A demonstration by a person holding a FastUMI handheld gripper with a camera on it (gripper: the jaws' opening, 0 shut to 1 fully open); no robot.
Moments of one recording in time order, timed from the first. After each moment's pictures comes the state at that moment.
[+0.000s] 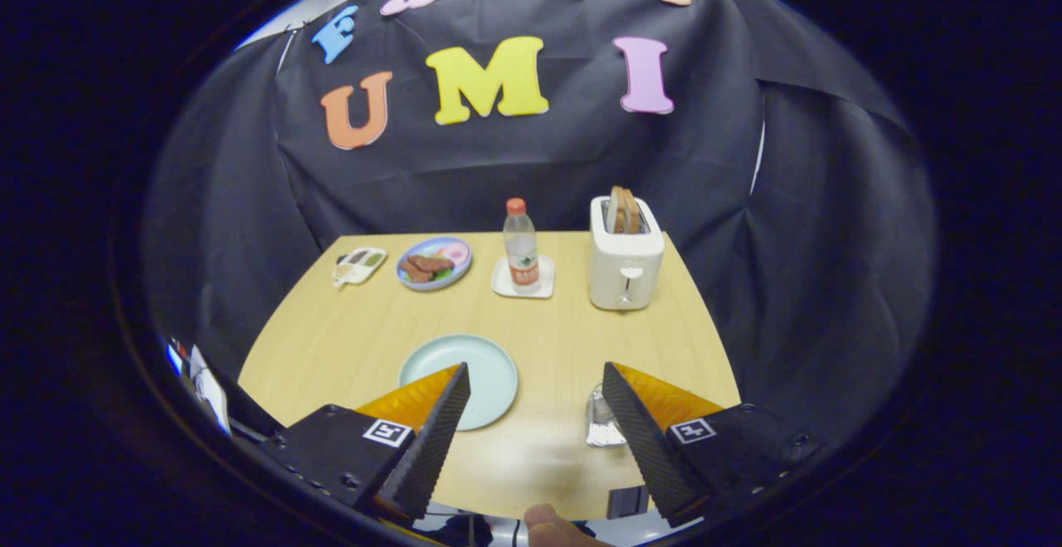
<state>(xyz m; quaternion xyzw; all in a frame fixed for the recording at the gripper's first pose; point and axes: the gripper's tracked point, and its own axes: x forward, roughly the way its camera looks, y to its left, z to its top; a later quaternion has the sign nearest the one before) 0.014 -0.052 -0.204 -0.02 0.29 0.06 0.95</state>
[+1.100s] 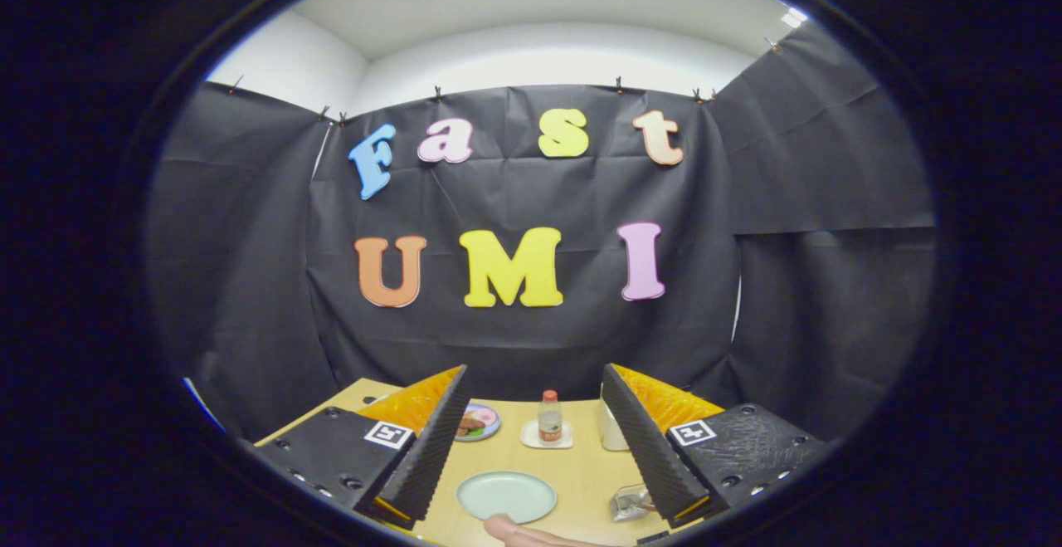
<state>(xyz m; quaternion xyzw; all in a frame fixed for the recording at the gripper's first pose) -0.034 0.030 -0.001 -0.01 0.00 0.05 1.00</state>
